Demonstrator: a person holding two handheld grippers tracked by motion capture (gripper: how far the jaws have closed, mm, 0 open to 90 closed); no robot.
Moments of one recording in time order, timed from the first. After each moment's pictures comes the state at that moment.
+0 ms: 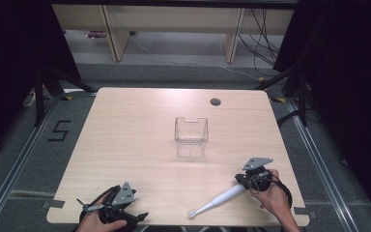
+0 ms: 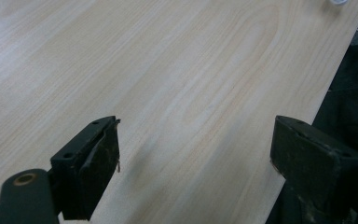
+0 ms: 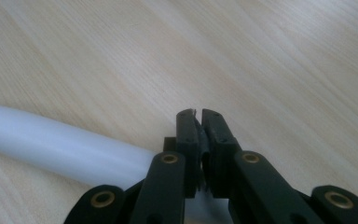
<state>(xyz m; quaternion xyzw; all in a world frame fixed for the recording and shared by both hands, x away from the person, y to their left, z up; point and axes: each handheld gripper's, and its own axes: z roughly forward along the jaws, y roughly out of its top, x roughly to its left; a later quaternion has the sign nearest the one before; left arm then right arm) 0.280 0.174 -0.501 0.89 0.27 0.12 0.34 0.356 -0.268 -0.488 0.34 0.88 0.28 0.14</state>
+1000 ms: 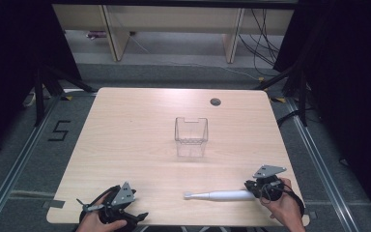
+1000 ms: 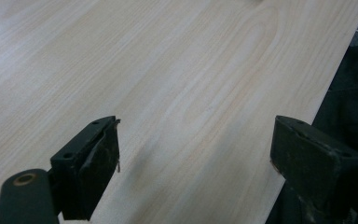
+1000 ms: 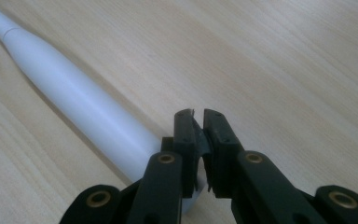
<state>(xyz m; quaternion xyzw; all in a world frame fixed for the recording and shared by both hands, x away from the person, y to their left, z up) 0.280 0.174 -0.501 0.89 0.27 0.12 0.34 0.326 -0.290 -0.485 0.37 0.87 0.28 0.16</state>
